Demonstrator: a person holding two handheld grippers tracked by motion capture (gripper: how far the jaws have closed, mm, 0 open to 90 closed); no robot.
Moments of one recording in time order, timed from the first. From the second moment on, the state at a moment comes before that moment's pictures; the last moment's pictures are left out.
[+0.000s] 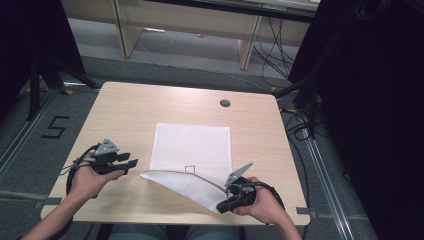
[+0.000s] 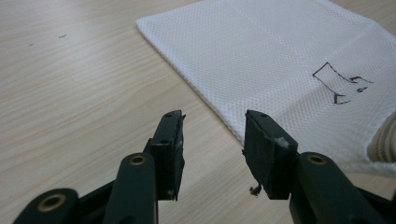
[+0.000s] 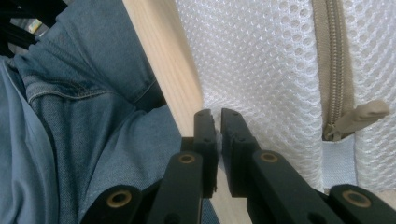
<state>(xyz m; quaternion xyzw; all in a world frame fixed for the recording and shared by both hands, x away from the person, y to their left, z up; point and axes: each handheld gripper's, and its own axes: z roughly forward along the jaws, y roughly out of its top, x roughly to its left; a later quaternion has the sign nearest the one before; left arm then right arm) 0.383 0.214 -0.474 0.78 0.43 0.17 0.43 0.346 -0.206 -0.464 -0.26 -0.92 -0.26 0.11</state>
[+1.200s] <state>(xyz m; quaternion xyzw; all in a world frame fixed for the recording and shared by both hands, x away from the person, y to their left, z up) 0.372 0.170 -0.483 0.83 0.36 0.12 0.41 0.362 -0.195 -0.473 -0.30 -0.92 -0.25 0.09</state>
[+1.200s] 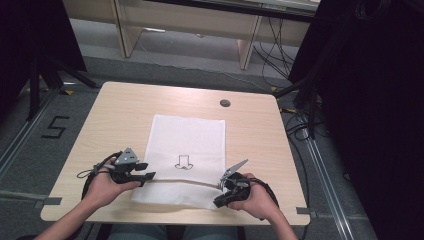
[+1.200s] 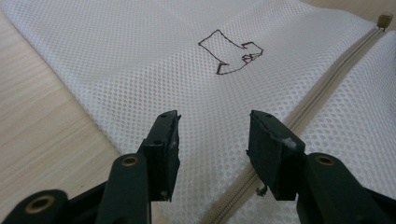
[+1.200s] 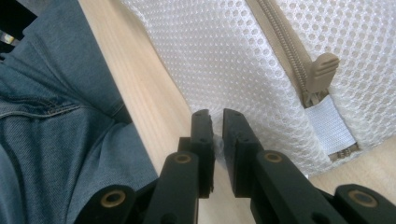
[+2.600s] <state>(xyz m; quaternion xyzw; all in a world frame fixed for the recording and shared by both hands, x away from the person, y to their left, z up) 0.371 0.162 -0.501 0.87 0.34 0.09 0.34 0.391 -0.199 -0.481 -0.42 -0.87 -0.23 -0.01</state>
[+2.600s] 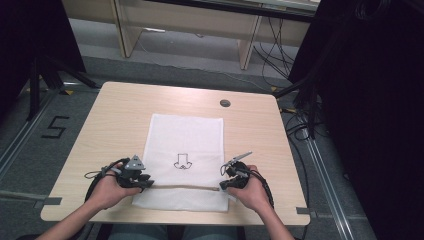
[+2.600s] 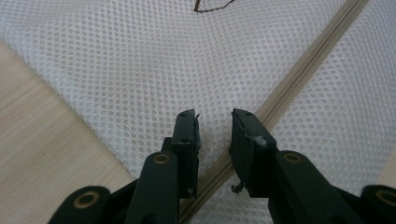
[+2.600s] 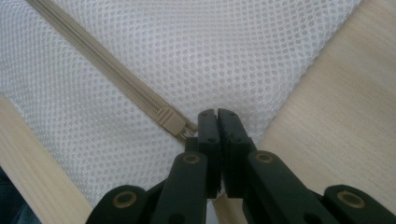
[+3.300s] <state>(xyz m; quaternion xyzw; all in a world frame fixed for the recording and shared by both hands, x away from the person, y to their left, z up) 0.368 0.166 -0.500 0.87 0.36 0.10 0.32 0.387 -0.186 -0.483 -0.40 -0.89 -0.23 -0.02</state>
